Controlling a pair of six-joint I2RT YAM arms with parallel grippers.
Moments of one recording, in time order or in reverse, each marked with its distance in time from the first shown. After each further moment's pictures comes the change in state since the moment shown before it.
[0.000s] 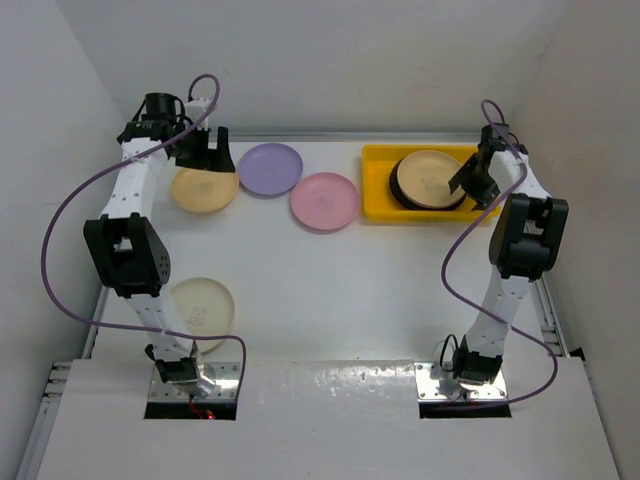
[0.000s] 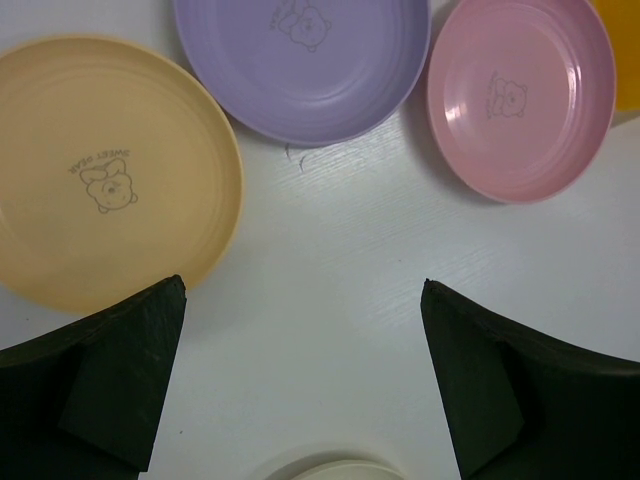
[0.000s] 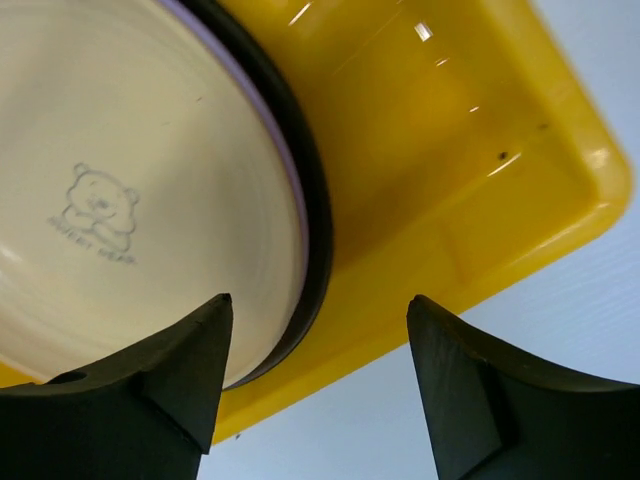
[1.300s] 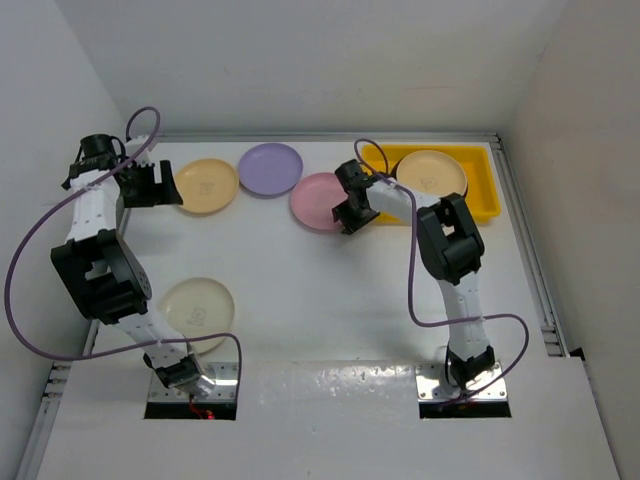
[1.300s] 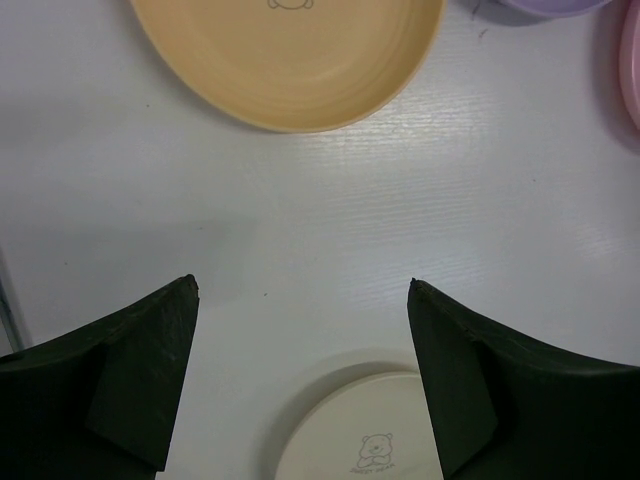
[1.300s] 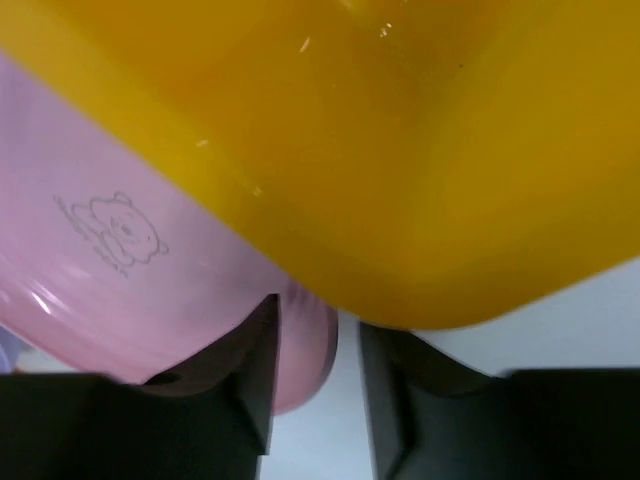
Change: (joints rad) left arm 0.319 -0.163 -0.330 0.029 0.000 0.091; right arm 0.694 0.113 -0.094 0.144 0.063 0.854
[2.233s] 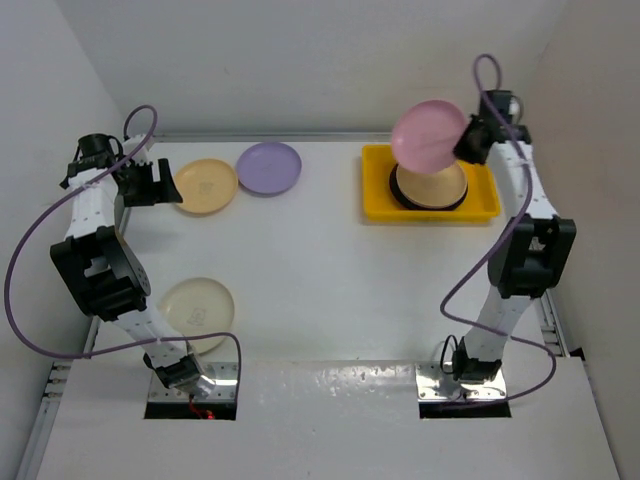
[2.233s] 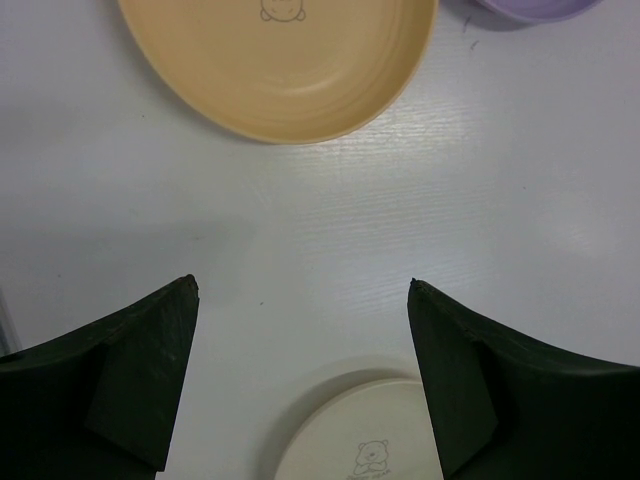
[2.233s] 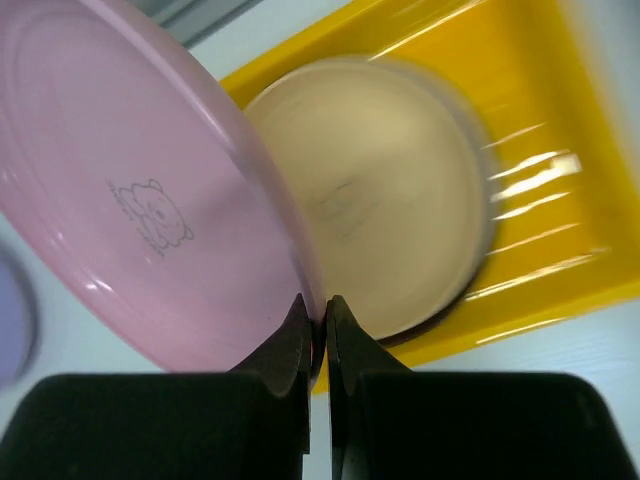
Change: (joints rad) left arm 0.017 0.027 0.018 0.000 0.042 -0.008; right arm -0.492 -0.320 0.134 -0.002 -0.053 -0.983
